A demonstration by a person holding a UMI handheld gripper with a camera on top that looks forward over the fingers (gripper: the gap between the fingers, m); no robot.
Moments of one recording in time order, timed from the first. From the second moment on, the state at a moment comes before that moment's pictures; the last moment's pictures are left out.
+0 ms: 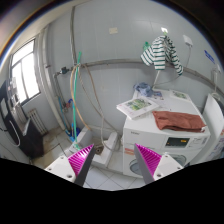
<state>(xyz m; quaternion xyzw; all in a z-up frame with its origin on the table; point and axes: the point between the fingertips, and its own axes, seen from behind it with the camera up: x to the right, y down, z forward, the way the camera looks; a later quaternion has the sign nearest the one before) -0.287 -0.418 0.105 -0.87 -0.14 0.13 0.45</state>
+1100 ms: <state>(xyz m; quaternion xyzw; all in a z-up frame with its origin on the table) -0.133 -0.154 0.019 -0.87 -0.14 0.05 0.47</state>
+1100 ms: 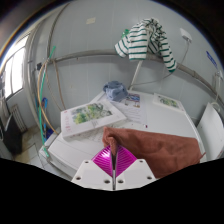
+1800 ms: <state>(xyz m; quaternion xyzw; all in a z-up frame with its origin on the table) 0.151 -0.147 0.019 -0.90 0.13 0.05 0.42</state>
